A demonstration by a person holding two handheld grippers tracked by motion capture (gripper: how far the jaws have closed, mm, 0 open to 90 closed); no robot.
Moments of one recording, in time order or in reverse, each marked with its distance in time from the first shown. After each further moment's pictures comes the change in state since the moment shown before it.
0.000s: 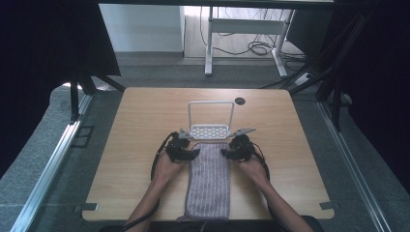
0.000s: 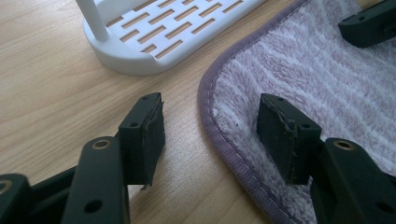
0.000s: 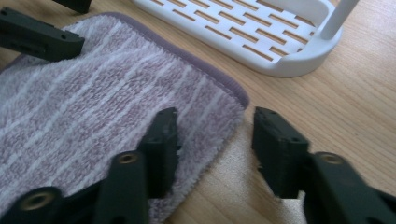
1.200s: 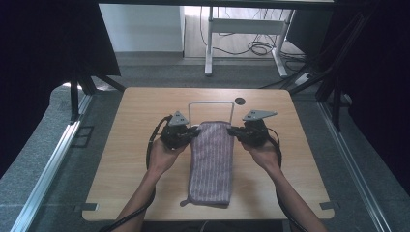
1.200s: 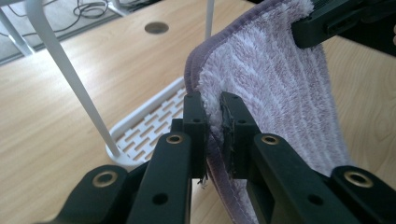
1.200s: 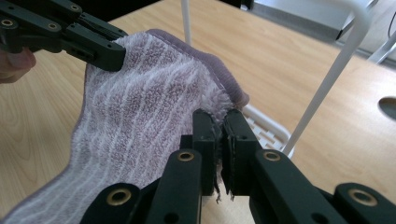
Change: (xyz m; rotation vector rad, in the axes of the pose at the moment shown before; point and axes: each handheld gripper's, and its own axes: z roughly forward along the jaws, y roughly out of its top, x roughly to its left) left arm -0.018 0.066 -0.092 -0.214 -0.053 0.062; right arm 0.005 0.057 -0.100 -0.247 0.088 -0.117
